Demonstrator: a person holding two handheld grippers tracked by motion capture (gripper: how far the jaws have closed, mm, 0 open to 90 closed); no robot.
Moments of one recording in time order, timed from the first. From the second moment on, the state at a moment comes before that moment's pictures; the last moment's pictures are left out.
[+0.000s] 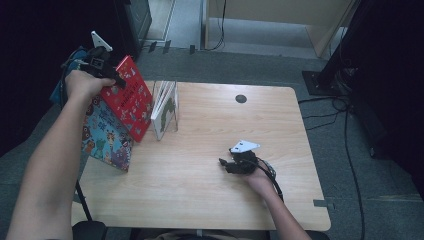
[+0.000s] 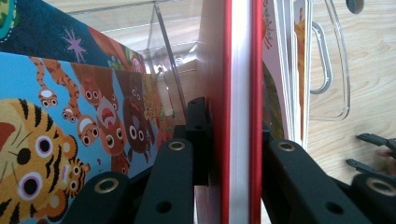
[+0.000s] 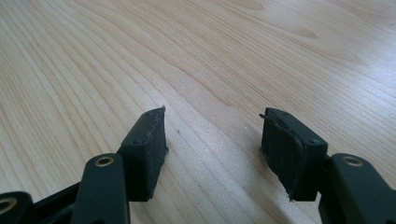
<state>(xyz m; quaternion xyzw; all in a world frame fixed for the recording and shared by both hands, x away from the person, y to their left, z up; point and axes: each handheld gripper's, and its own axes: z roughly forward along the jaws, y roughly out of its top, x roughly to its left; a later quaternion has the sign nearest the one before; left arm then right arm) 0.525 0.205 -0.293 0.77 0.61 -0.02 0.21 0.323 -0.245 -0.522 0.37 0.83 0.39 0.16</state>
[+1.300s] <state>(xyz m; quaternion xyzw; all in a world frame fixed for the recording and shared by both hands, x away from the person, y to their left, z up) 0.511 0.221 -0.271 0.76 0.60 -0.01 0.25 0.322 -0.246 -0.522 0.36 0.83 0.39 0.16</state>
